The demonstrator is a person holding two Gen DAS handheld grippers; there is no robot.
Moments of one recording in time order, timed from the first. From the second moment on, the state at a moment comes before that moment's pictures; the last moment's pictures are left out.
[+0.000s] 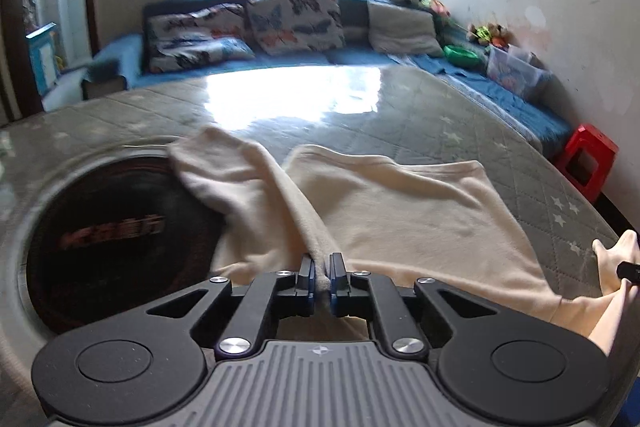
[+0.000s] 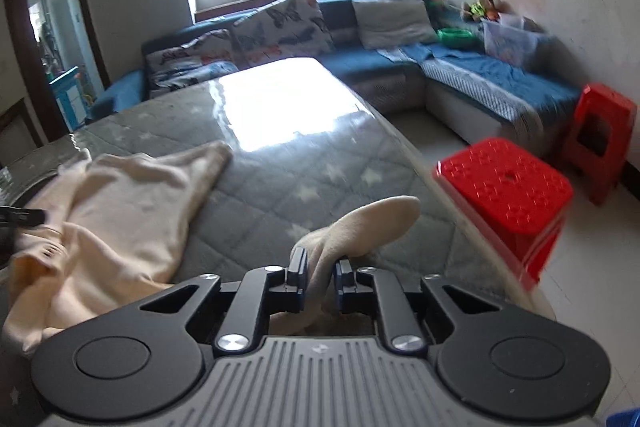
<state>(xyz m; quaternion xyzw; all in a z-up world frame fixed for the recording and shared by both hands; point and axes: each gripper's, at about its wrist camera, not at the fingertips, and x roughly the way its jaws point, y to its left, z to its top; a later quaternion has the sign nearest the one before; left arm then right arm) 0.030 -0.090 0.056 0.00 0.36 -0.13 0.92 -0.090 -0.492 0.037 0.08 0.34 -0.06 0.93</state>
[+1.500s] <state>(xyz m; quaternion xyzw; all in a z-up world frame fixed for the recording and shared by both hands) 0.105 -0.069 0.036 0.05 0.37 -0.10 0.92 0.004 -0.419 0.049 0.00 0.35 0.07 0.94</state>
